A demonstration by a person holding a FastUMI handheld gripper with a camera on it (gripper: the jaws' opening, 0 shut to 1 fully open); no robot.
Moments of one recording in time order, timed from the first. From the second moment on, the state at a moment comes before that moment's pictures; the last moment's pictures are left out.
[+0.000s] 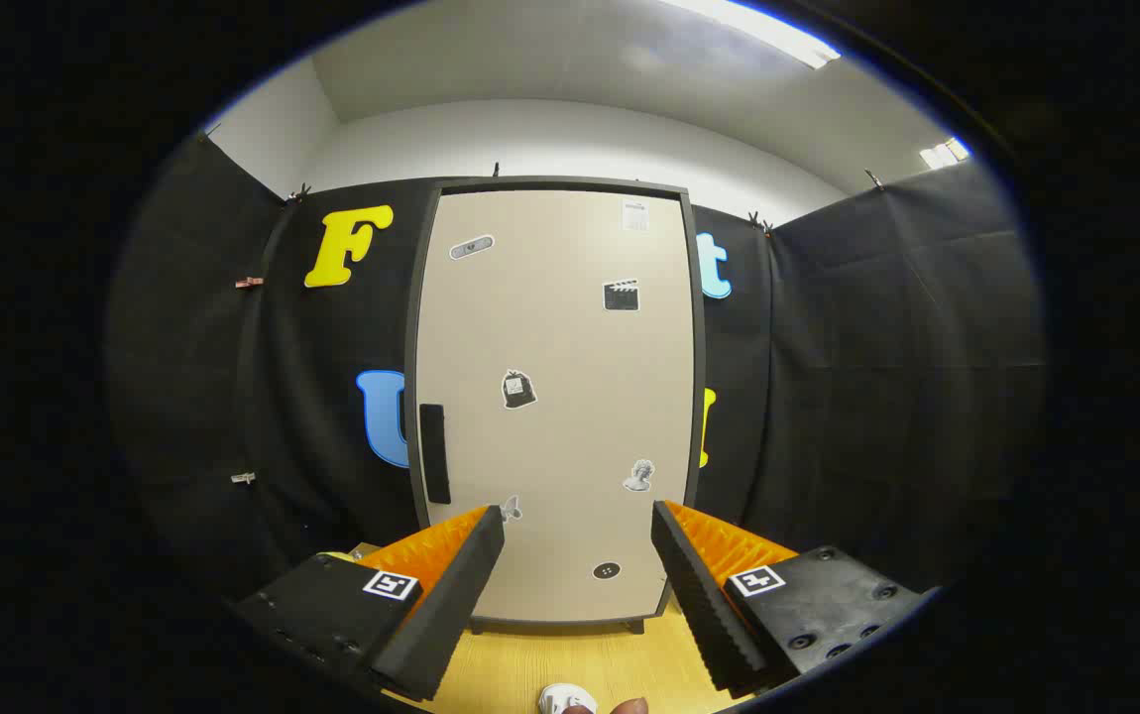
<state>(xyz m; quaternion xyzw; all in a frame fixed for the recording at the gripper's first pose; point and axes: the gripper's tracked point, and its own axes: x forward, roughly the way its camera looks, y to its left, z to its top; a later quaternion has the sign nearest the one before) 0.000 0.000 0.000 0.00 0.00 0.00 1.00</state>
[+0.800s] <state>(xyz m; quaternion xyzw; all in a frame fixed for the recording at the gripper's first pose) 0.000 -0.006 0.011 0.00 0.00 0.00 1.00</state>
